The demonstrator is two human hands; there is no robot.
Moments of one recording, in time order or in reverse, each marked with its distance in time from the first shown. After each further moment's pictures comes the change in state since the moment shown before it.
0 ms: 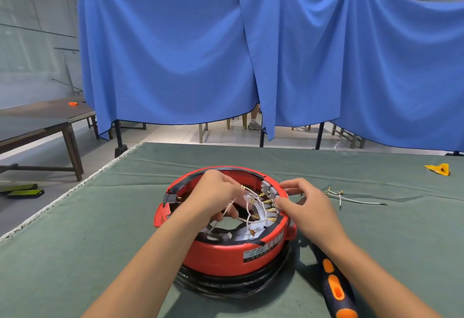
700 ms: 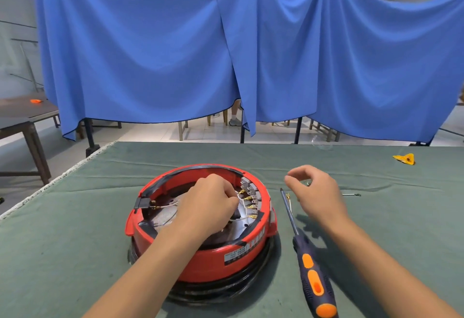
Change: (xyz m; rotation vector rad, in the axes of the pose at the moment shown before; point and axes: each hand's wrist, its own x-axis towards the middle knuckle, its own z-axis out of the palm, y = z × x) left_hand 0.002 -0.005 0.029 0.601 0.151 0.230; right_hand 0.027 0.027 -0.032 -0.129 0.223 0.012
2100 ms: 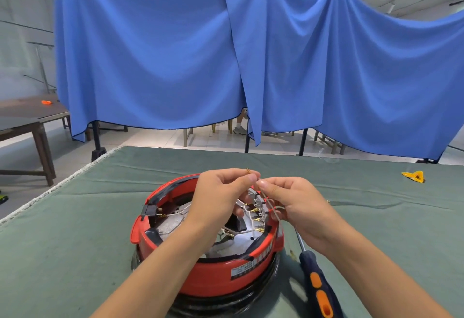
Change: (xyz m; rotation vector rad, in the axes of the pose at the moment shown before) left_hand -0.004 0.019 -0.014 -1.076 0.055 0.015; right_hand -0.024 -0.078 -0.002 0.588 -0.521 0.148
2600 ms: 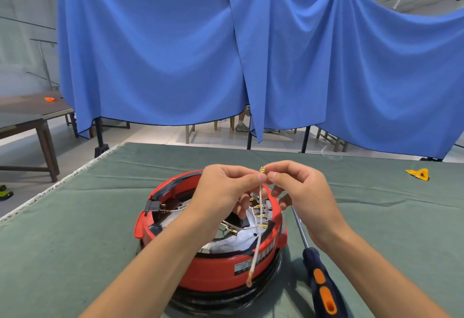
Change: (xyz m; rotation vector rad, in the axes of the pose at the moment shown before) left_hand 0.001 0.003 -0.007 -0.003 -0.122 -0.049; right_hand -0.003 0.001 0.002 -0.092 0.197 -0.266
